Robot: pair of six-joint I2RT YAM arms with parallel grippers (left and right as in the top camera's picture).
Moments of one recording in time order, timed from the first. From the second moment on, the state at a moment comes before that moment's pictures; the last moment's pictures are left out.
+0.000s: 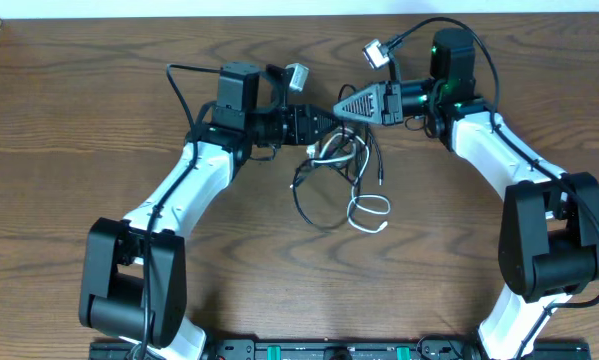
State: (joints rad) left arm -0.26 1.74 1.14 -0.07 0.92 -0.44; right arm 0.20 1.94 1.31 0.23 -1.49 0.60
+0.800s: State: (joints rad) left arm -0.33 1.74 1.14 -0.03 0.69 -0.54; right arm 0.19 1.94 1.31 0.43 -1.52 0.80
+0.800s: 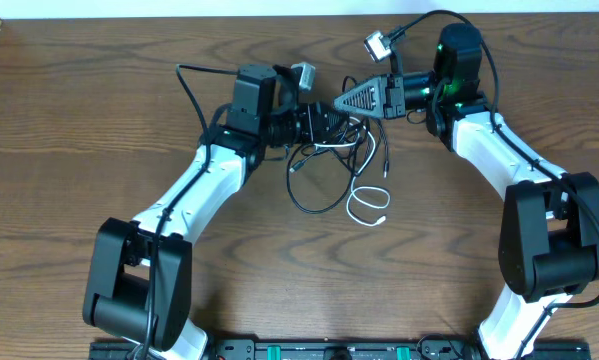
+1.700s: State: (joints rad) left arm -0.41 1.74 1.14 0.00 0.46 -0.65; right arm 0.19 1.94 1.31 0.57 -1.54 0.93
